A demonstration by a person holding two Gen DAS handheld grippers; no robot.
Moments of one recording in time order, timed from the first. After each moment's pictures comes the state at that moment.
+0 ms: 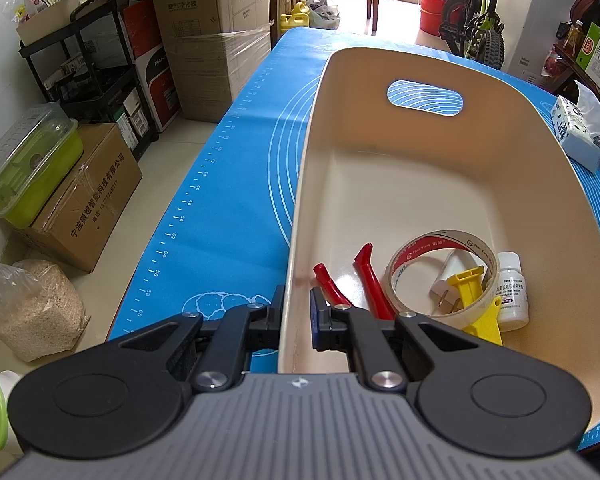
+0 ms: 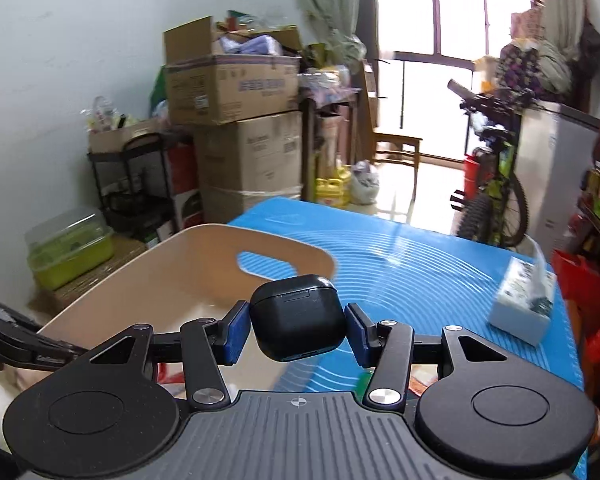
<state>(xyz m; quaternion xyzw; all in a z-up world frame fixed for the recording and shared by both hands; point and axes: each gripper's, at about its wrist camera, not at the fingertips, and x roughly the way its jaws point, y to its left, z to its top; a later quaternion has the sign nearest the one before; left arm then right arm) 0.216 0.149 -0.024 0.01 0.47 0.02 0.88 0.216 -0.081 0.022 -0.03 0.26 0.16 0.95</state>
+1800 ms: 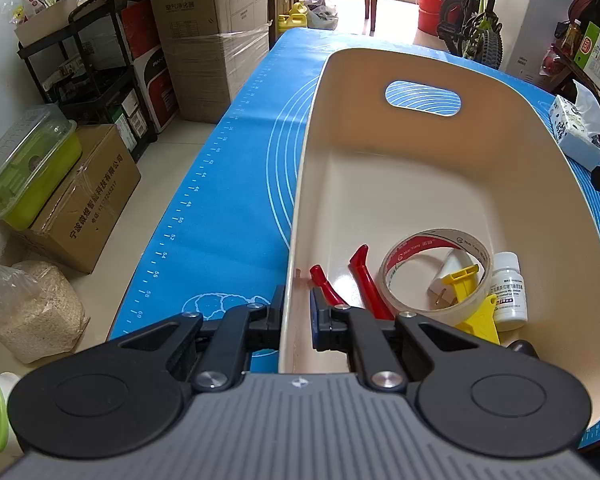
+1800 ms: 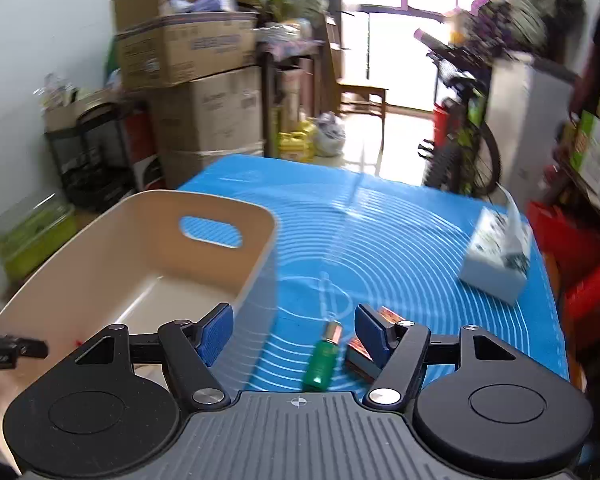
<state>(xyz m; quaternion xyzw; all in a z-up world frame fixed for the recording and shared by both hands) 0.215 0.149 -0.023 0.01 0.47 0.01 0.88 0.254 -0.117 0.009 0.00 0.33 0.09 0.94</state>
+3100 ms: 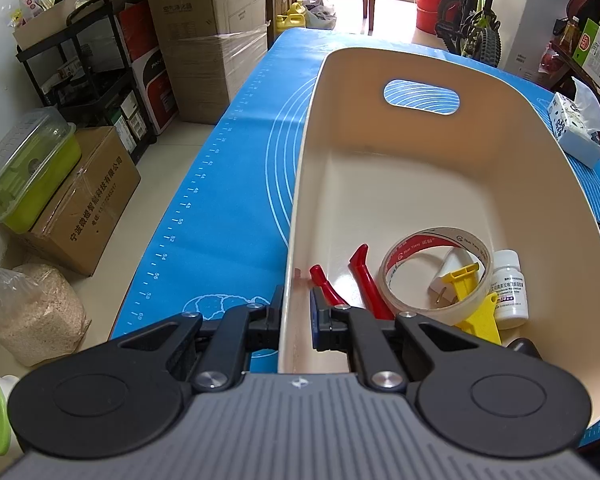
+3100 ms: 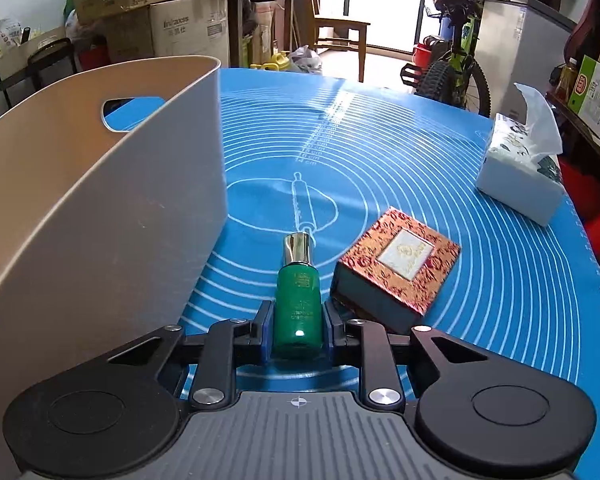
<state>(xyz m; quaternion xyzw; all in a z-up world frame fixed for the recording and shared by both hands) 0.215 0.147 -0.023 0.01 0.47 0.01 0.88 0.297 -0.110 -0.099 -0.02 0.41 0.06 0.91</state>
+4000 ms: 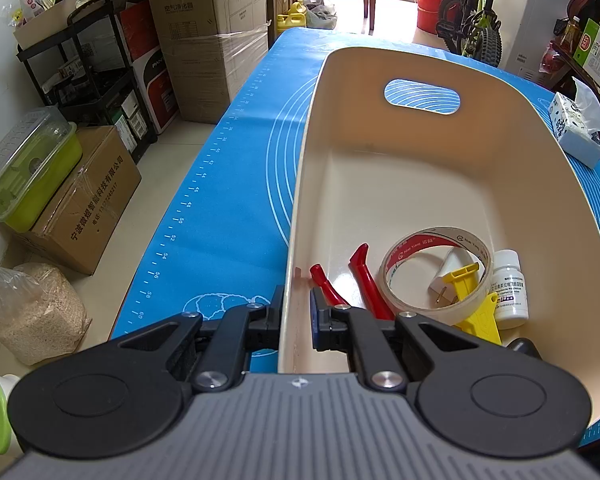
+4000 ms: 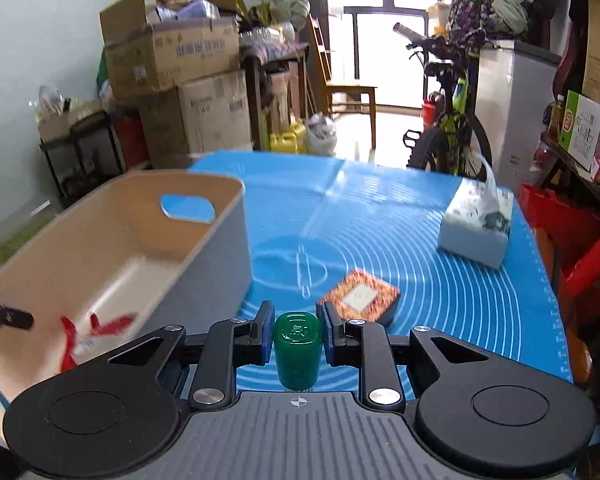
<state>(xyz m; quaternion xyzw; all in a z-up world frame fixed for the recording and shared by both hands) 0.215 0.149 -0.023 0.01 0.47 0.01 0.88 0.225 -0.148 -0.017 0.01 0.32 0.10 0.94</state>
